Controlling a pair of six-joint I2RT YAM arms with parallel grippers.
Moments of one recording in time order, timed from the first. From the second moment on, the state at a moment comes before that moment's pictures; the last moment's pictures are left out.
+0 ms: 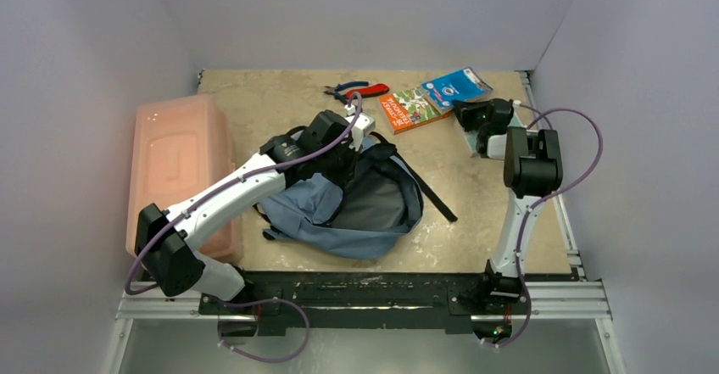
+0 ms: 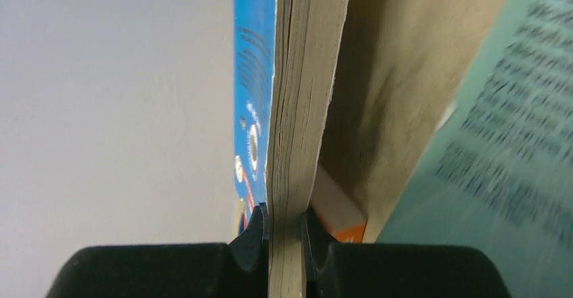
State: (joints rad) left arm -0.77 1.44 1.31 -0.70 0.05 -0.21; right arm -0.11 2.26 1.24 0.73 -0.21 1.37
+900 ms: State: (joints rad) left arm -0.77 1.35 1.20 -0.58 -0.06 -0.27; right arm 0.05 0.80 0.73 -0.44 -0.36 0.75
